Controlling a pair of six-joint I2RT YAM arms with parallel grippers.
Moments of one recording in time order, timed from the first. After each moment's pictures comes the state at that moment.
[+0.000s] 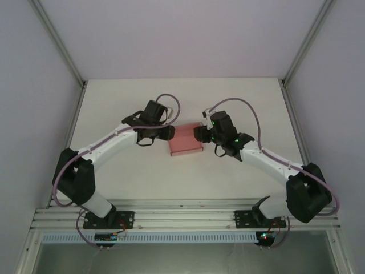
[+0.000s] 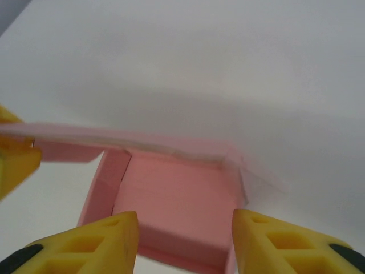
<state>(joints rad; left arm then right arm) -0.62 1.57 1.21 -0.57 0.06 -0.29 0.61 1.37 0.89 -0.15 -0.02 0.30</state>
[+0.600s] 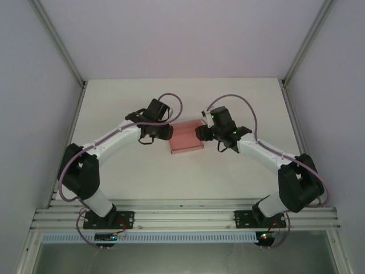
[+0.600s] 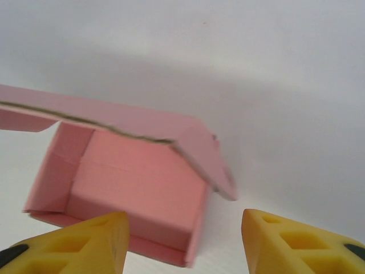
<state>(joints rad) -0.62 1.63 1.27 -0.66 -0.02 -0.26 0.52 1.47 0.98 -0.24 -0.05 0.13</state>
